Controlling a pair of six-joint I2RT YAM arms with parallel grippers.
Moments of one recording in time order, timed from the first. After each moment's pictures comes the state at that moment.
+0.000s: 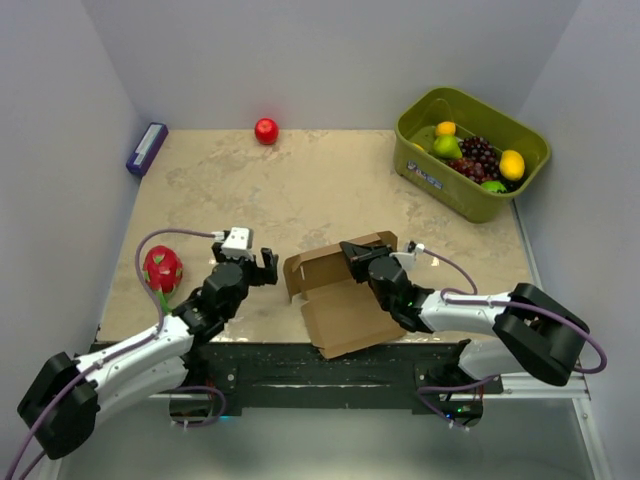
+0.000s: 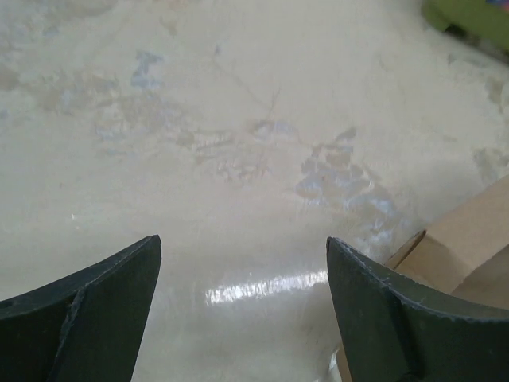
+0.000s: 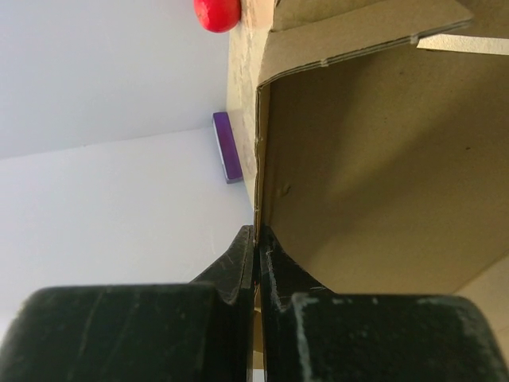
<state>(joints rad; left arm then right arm) -0.72 0.80 0.26 0.31 -0.50 -0.29 0.90 1.35 0.41 0.60 0.58 1.74</state>
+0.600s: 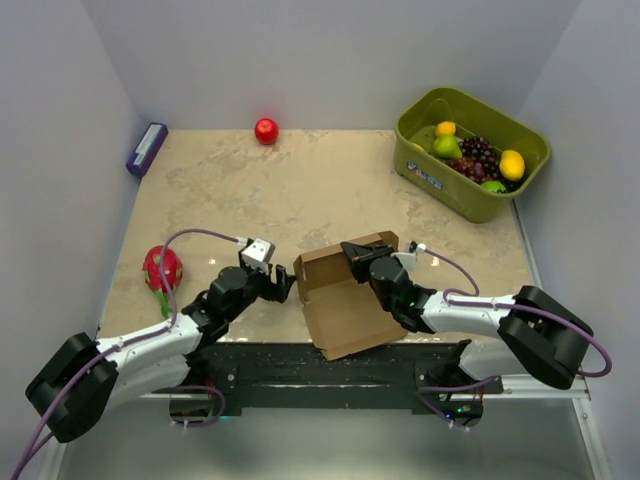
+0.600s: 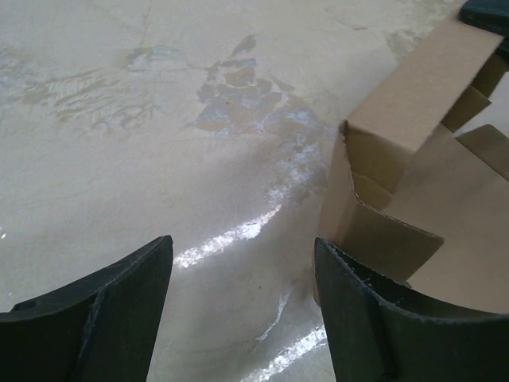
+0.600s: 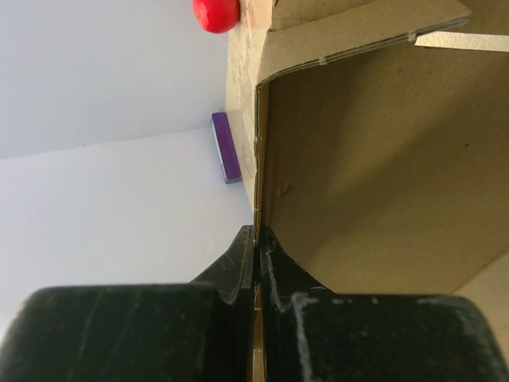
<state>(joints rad) -0.72 0.97 0.19 0.43 -0.15 -0.26 0.90 1.32 0.41 0.57 0.58 1.74</state>
